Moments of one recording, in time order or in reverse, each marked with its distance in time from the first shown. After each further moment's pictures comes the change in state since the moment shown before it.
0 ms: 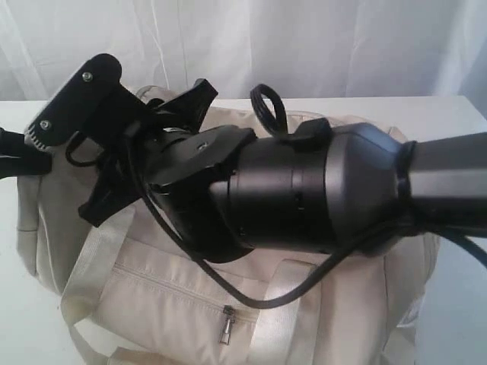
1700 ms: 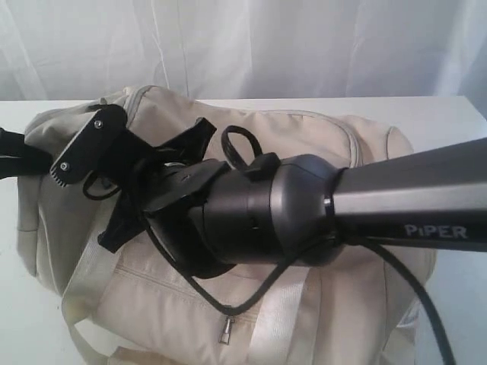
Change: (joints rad) left arm 0.000 0.000 0.000 0.000 0.002 0.002; right arm -0.019 0.103 0.000 0.039 -0.016 -0.008
